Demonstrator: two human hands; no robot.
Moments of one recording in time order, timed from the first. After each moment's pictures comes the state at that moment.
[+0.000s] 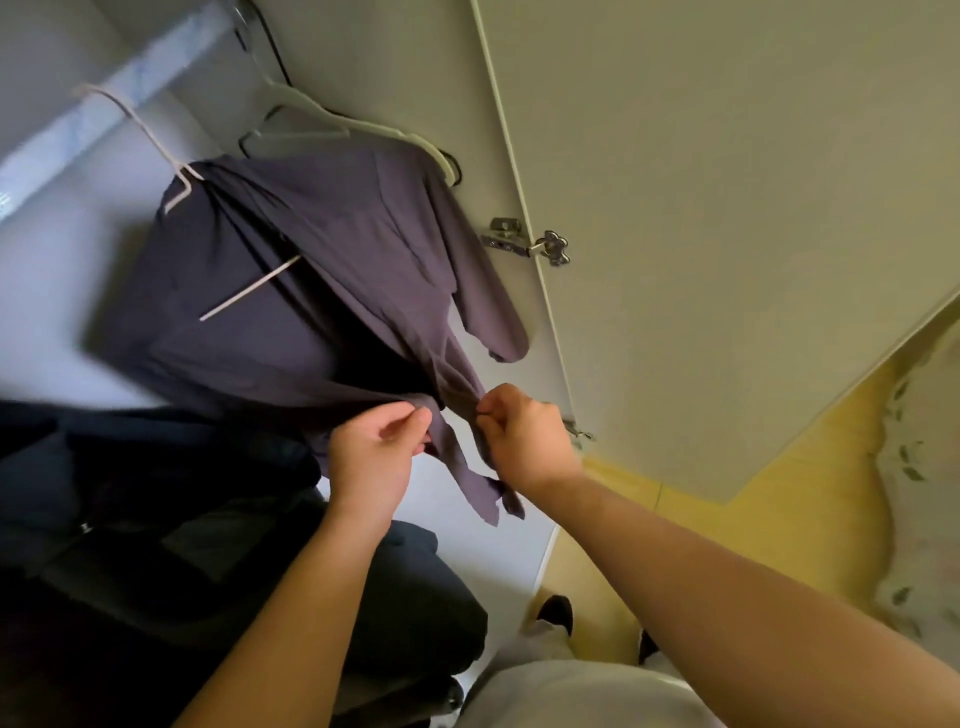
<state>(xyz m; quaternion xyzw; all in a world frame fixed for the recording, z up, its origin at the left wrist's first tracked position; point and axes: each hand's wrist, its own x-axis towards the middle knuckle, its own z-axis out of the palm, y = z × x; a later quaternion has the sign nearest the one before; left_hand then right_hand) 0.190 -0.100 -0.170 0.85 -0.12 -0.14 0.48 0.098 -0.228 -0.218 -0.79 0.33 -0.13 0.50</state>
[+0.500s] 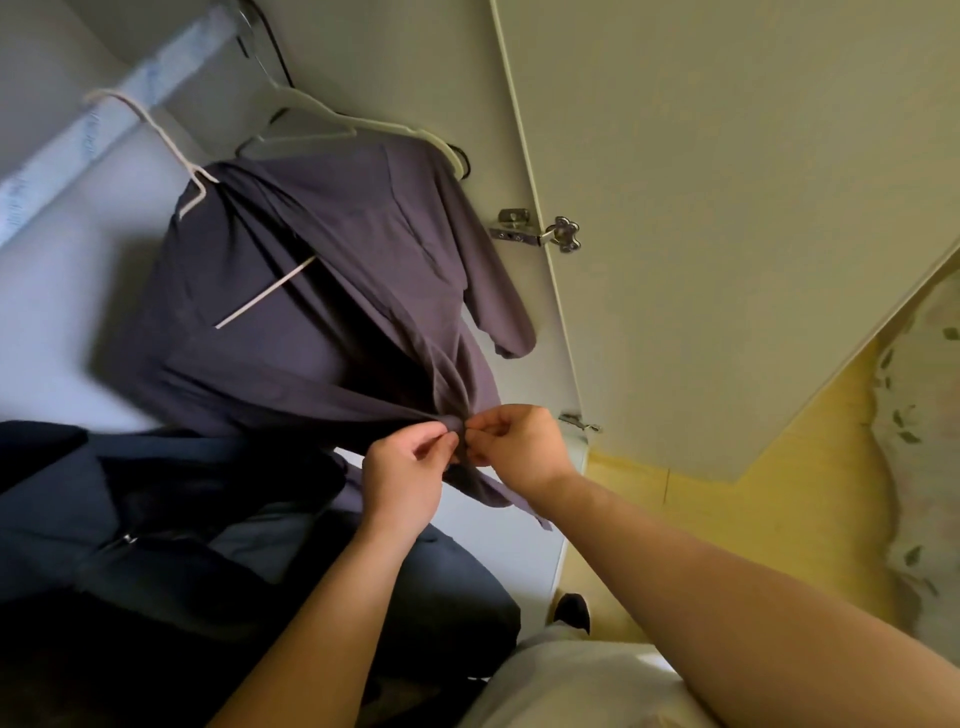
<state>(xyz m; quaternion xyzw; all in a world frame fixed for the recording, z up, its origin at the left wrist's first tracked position) 0.205 -0.068 -0.189 0.88 -0.23 -0.15 0.38 0.121 -0.174 -0.223 -0.59 0.37 -0.14 0.71</state>
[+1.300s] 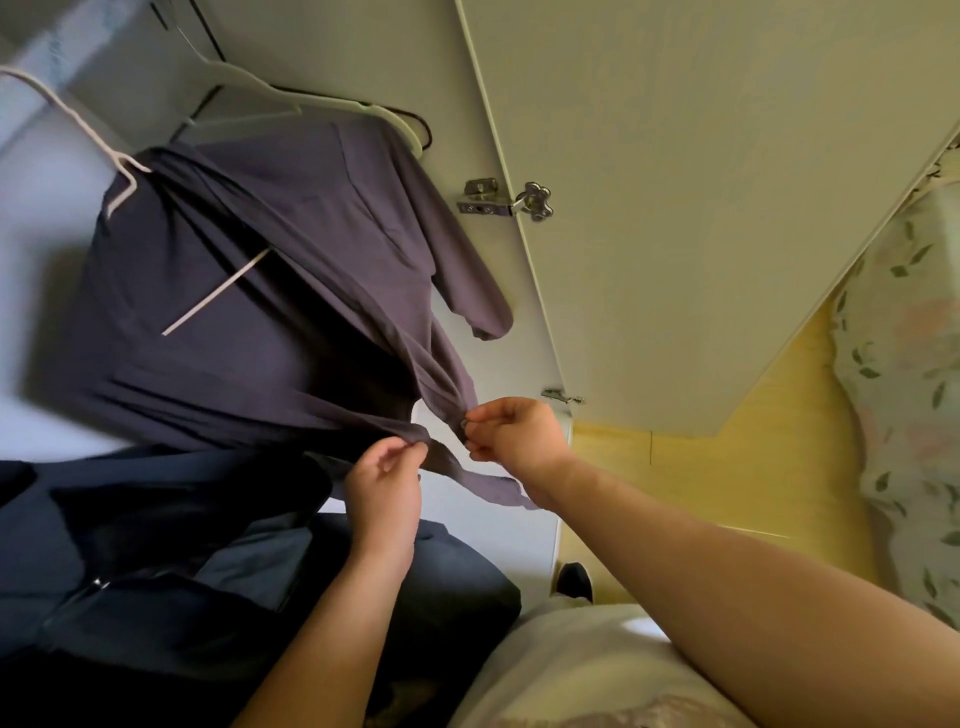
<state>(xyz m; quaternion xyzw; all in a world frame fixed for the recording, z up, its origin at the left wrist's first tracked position) 0.209 -0.048 -0.207 0.83 -0.05 -0.19 0.52 0.124 -0.162 -0.241 -0.44 0.42 -0.14 0.78</state>
